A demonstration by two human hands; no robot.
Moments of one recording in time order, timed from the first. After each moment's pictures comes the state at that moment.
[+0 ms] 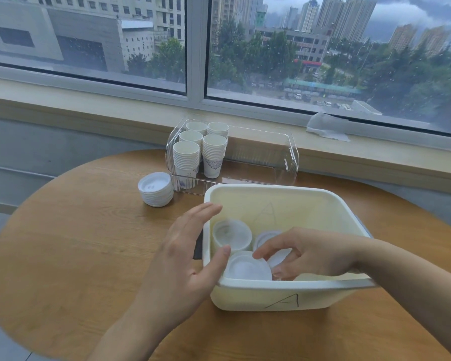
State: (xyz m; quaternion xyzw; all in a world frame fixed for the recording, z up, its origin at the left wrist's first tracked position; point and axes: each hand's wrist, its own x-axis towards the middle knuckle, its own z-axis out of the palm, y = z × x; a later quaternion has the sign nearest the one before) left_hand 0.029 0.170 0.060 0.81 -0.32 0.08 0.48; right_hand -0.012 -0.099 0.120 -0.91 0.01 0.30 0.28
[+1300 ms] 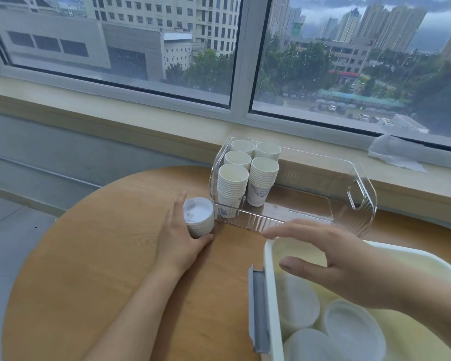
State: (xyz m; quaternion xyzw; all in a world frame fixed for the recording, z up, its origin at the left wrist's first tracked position) left_hand 0.240 0.192 -0.029 0.87 -0.08 0.11 0.47; right_hand 0.091 -0.063 0.124 -0.96 -0.18 0.03 0.21
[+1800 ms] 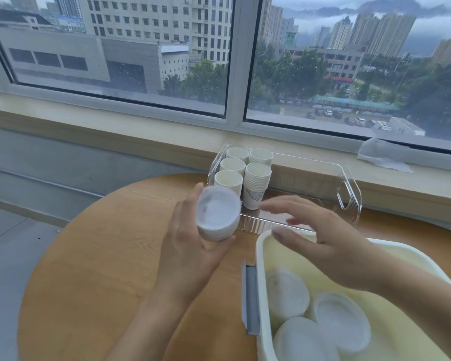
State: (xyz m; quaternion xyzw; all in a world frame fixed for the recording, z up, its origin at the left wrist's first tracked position) left_hand 0.156 0.184 0.049 0.82 -0.20 0.24 0.48; right_hand 0.083 -0.049 0.139 -0.93 -0.16 -0.06 0.33
